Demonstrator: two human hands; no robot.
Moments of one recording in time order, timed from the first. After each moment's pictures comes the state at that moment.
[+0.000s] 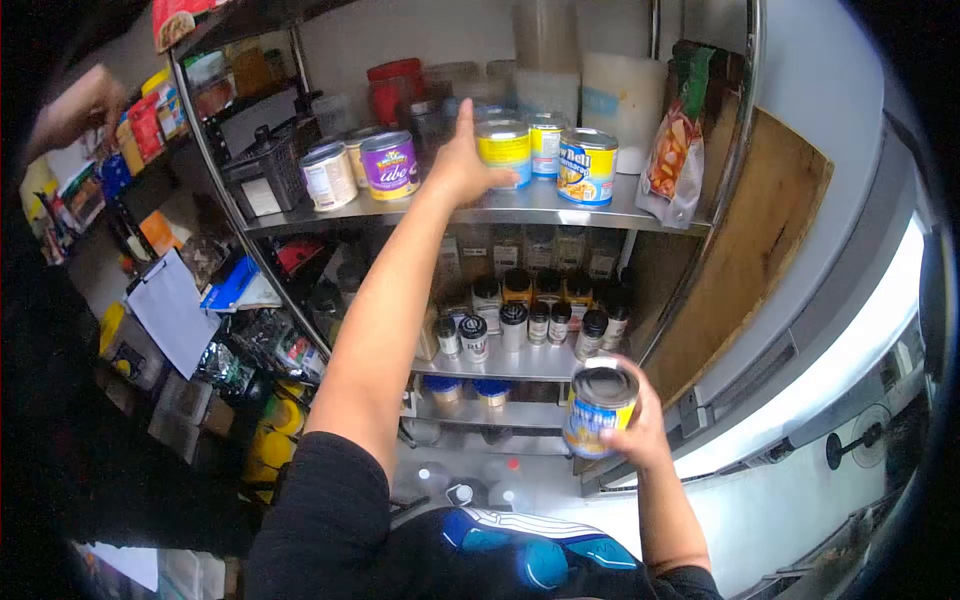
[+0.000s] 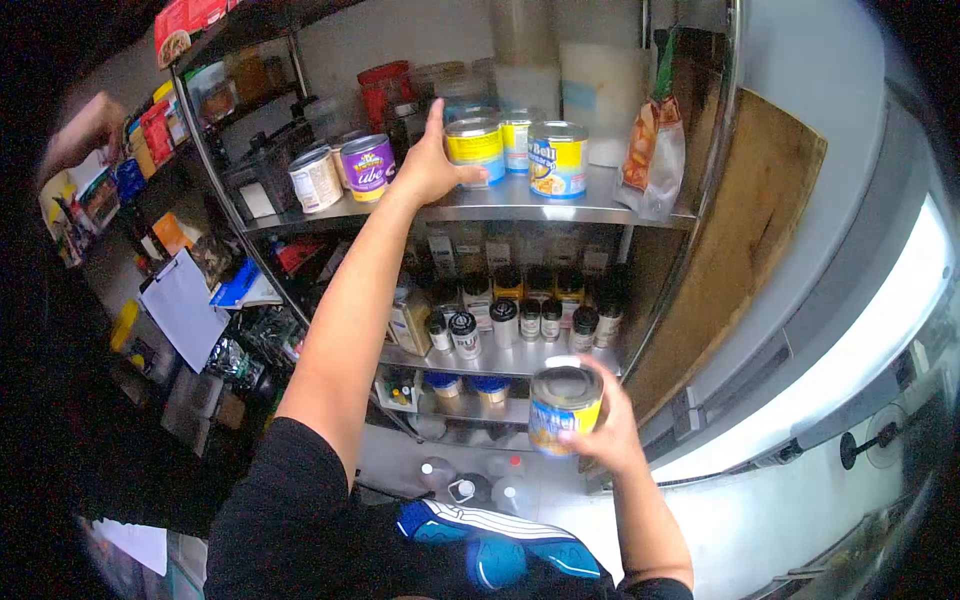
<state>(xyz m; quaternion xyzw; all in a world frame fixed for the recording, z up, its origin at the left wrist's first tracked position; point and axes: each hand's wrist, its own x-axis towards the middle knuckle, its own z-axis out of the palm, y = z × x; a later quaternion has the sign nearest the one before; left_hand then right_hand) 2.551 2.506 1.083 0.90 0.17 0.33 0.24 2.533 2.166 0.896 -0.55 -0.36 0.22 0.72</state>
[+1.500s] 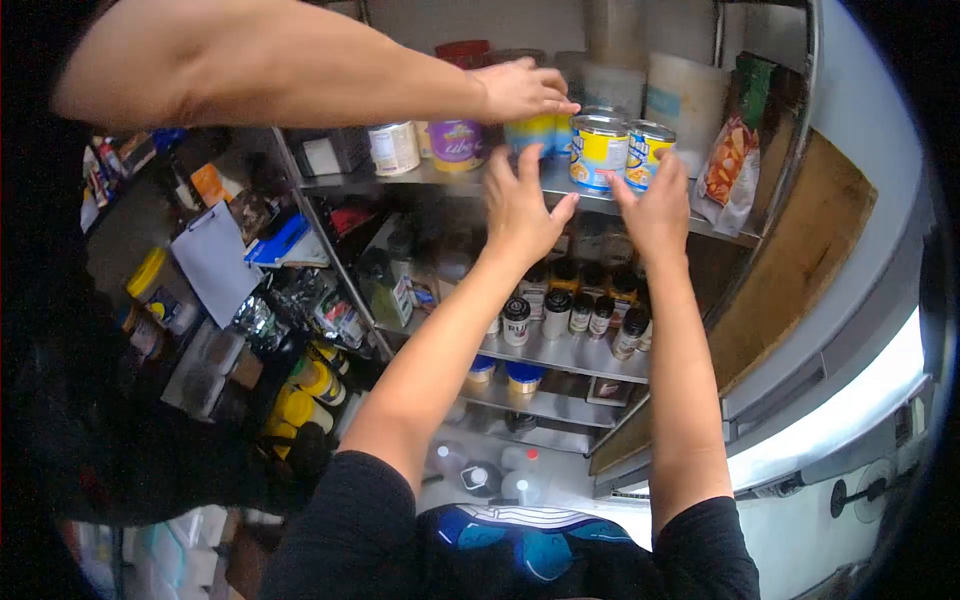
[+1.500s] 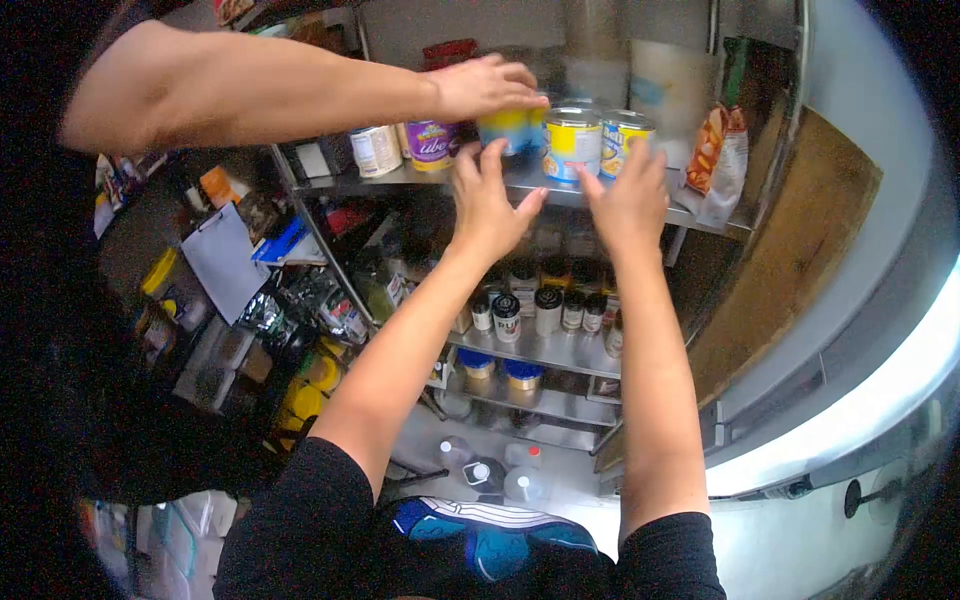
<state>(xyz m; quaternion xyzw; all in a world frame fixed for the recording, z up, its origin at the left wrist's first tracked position) 2.513 2.457 1.012 0.81 0.14 0.56 0.07 2.640 2.336 1.025 -0.72 -0.35 -0.42 0.43</state>
